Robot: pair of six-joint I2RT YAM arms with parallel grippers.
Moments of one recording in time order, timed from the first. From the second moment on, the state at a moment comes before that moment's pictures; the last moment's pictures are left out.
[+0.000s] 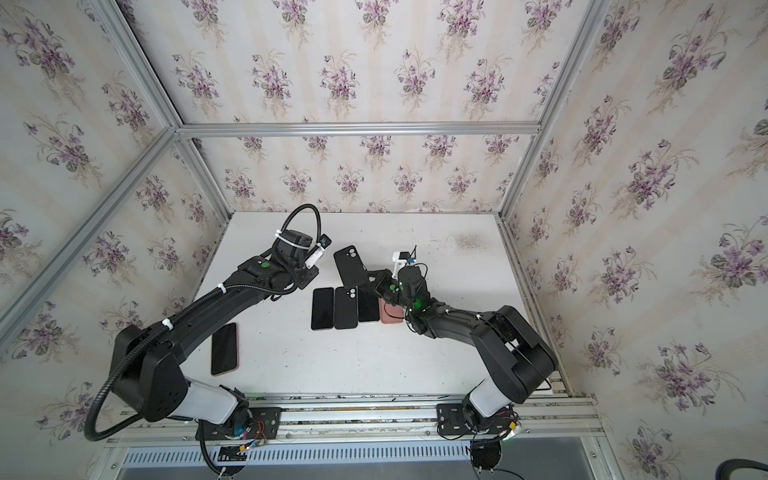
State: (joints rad) left arm -0.48 1.51 1.20 -0.57 -0.35 0.44; right arm 0.59 1.58 0.69 0.64 -0.26 1.24
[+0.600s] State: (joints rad) left arm -0.48 1.66 1.19 -0.46 -0.37 0.51; right arm 0.59 1.69 0.87 0.31 -0.21 1.31
